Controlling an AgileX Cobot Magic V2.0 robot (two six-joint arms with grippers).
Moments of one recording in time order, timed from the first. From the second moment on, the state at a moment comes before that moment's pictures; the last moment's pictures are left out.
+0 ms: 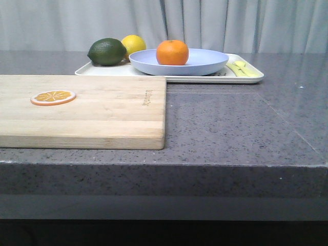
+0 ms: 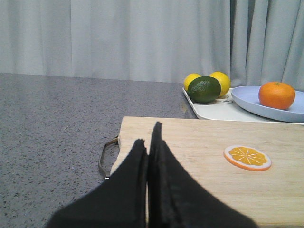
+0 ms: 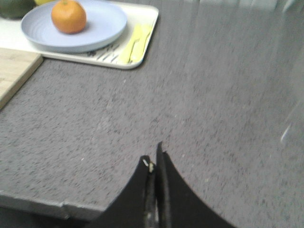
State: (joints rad) left arm -0.09 0.00 0.01 -0.04 0.02 0.00; right arm 0.04 0.24 -0.52 0.06 0.65 -0.08
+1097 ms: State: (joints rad) left arm -0.09 0.00 0.01 -0.04 0.02 0.00; right arm 0.04 -0.01 0.03 0.07 0.07 -0.10
